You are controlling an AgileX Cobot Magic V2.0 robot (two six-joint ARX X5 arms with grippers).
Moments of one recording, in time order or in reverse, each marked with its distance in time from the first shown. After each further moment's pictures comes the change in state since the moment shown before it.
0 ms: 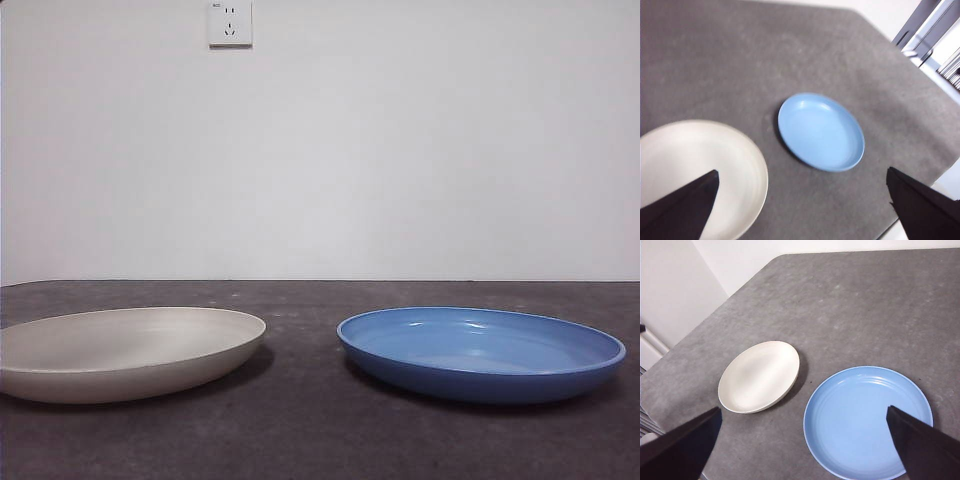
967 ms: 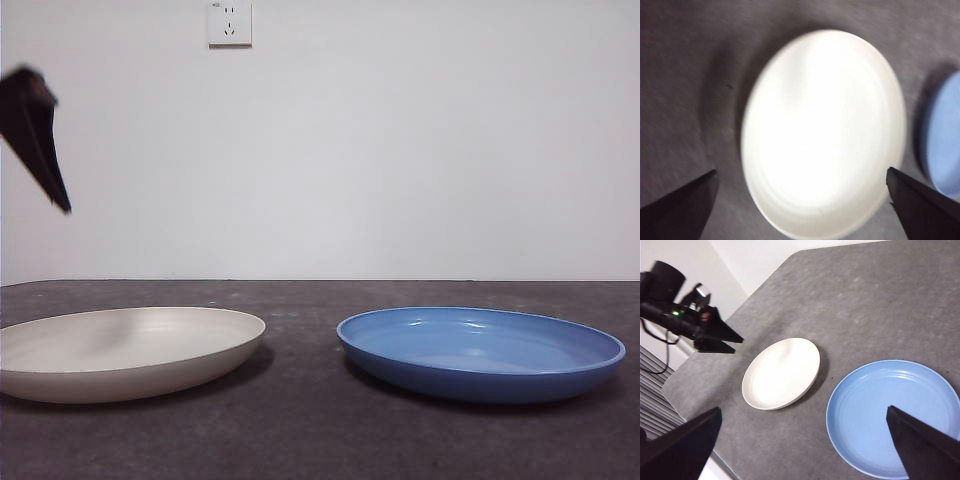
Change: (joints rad) left arm 0.474 0.828 0.160 -0.100 0.156 0.066; right arm 0.000 0.000 0.000 -0.003 -0.073 0.061
